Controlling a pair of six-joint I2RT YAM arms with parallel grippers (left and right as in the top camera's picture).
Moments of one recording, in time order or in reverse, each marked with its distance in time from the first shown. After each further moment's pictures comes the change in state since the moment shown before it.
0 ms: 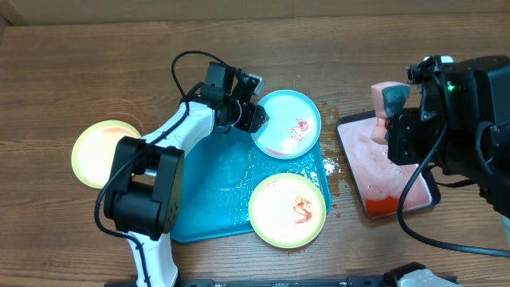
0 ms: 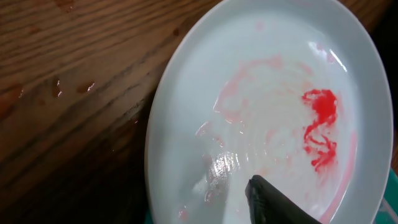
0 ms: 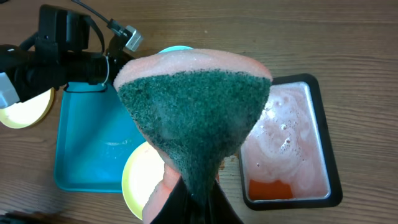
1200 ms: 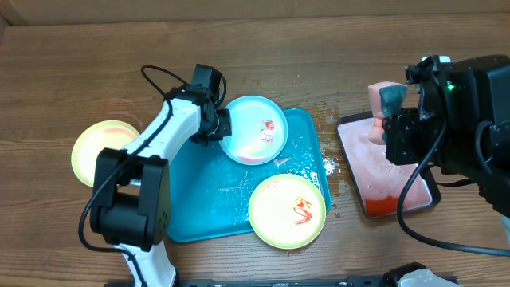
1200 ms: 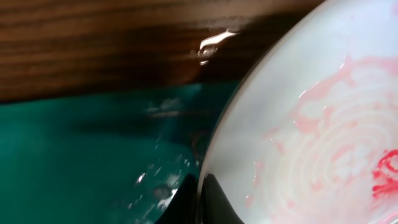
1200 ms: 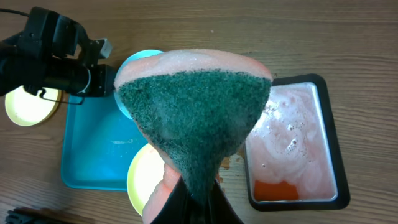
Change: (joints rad) left arm 0.055 -0.091 0.012 -0.403 -0.402 -0.402; right arm 0.000 0.002 0.000 0.005 -0.024 0.000
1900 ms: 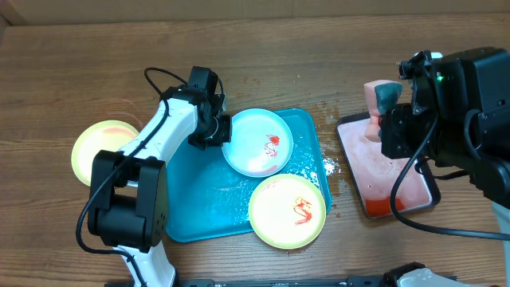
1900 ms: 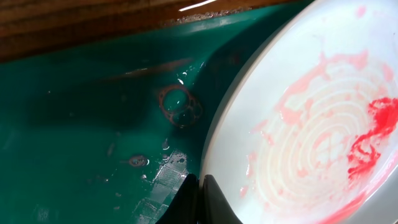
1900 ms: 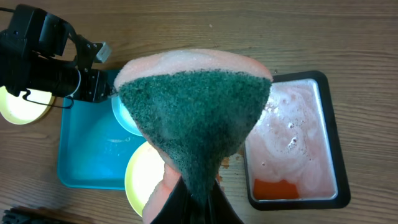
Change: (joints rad) left arm 0.013 -0.009 0.000 -0.073 0.129 0.137; right arm 0.000 0.032 0.000 0.000 0.000 0.000
